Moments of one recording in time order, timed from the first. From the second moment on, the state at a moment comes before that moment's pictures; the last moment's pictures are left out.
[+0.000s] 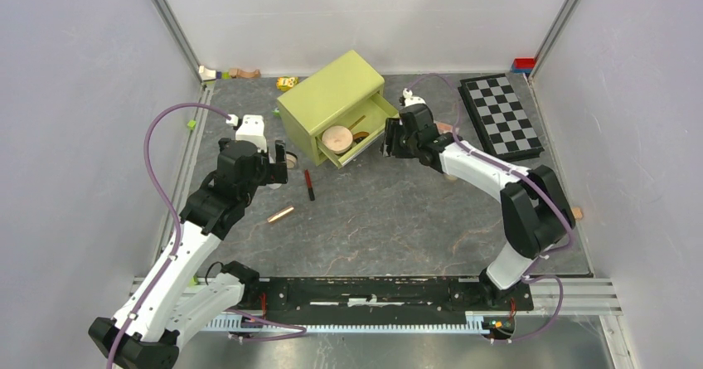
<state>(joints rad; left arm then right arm) -0.43 0.82 0.89 -0.57 -0.39 -0.15 0.54 1.66 1.13 -0.19 0.09 0.46</state>
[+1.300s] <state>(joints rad) -0.43 0.82 0.89 -0.57 -0.39 -0.15 0.54 1.73 0.97 0.16 0.03 0.87</state>
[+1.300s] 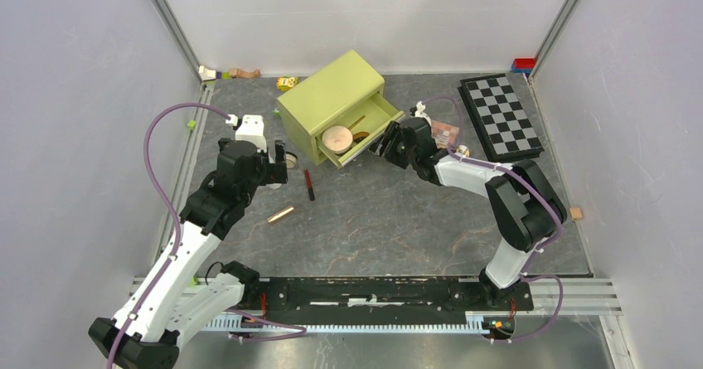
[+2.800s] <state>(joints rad) -0.43 0.82 0.89 -0.57 -0.39 -0.15 0.54 1.71 0.94 0.23 0.02 0.88</state>
